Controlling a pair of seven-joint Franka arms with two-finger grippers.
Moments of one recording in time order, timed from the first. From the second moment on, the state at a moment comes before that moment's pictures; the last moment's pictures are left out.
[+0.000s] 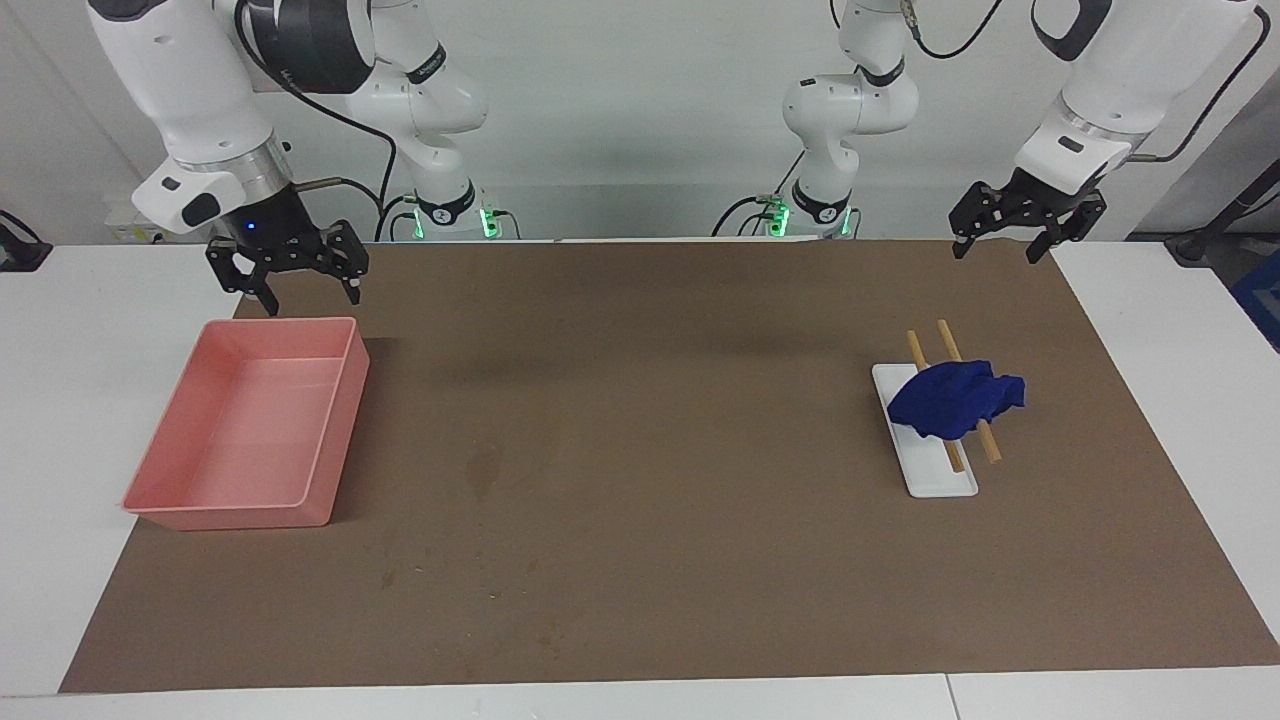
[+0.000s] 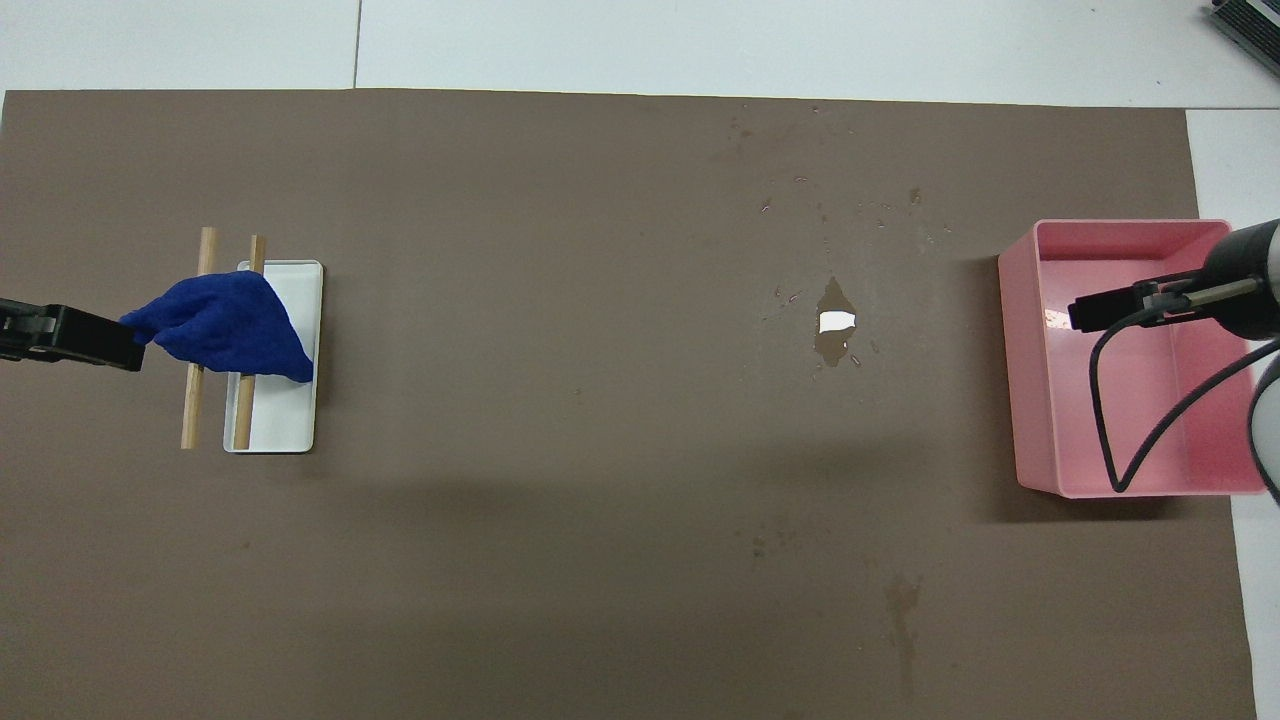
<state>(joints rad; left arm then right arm) -0.03 -0.04 -0.01 -1.59 -0.01 1.50 0.12 0.02 -0.04 -0.02 -1.71 0.02 1.76 -0.16</state>
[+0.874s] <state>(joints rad) -0.03 -0.05 -0.01 -1.64 -0.01 1.66 0.10 0.02 -0.04 -0.02 -1.71 0.02 1.76 -0.16</state>
